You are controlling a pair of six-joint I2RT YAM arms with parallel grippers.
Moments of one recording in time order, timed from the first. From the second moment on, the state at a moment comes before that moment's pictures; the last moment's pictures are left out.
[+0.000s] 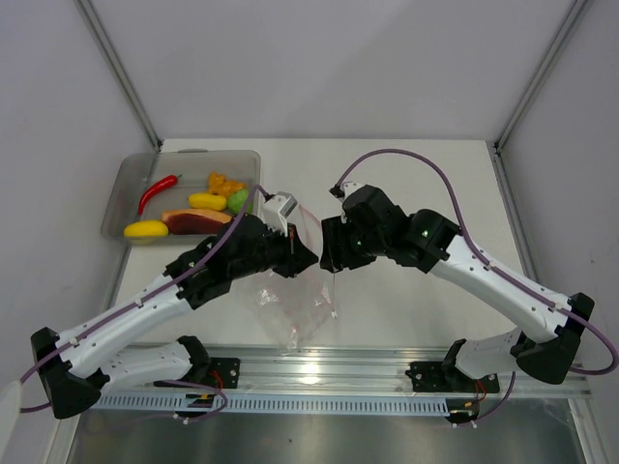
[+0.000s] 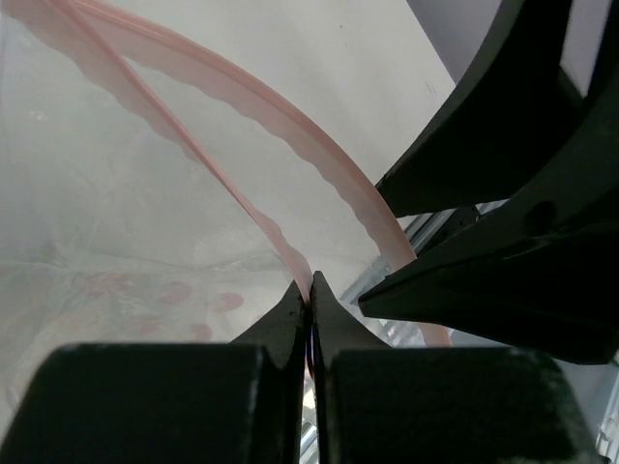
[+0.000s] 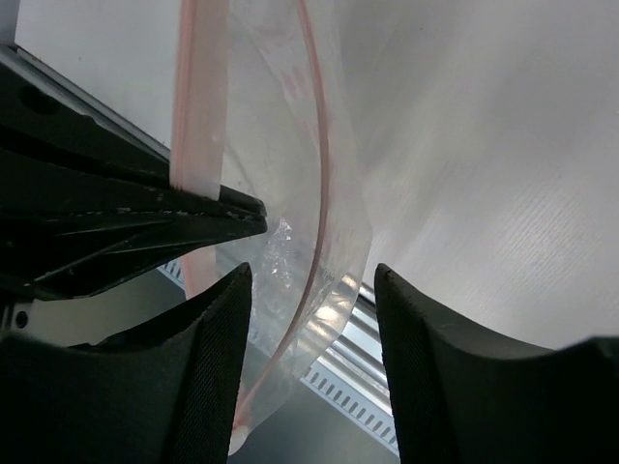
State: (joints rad) left arm -0.89 0.99 0.96 -0.38 0.08 -0.55; right arm 0.96 1.35 1.50 -0.94 0.01 0.56
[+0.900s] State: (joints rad) left arm -0.89 1.37 1.33 -0.14 0.33 -0.55; right arm 0.84 1.30 1.58 -1.13 0.65 0.47
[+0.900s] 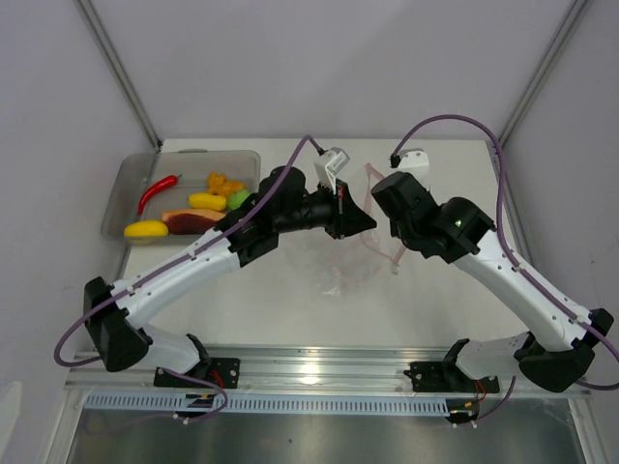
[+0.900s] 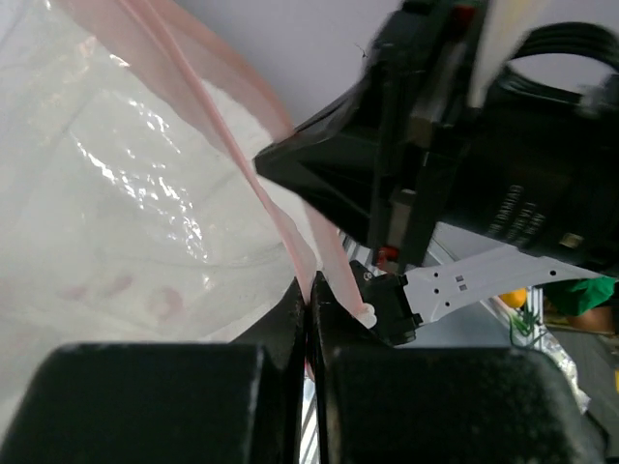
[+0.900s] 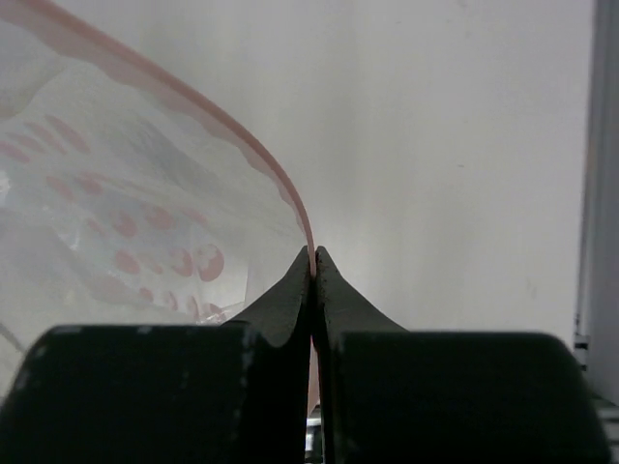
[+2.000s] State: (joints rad) left arm -0.69 1.28 0.86 -0.08 0.32 -0.64; right arm 0.96 1.49 1.42 -0.90 0.51 0.44
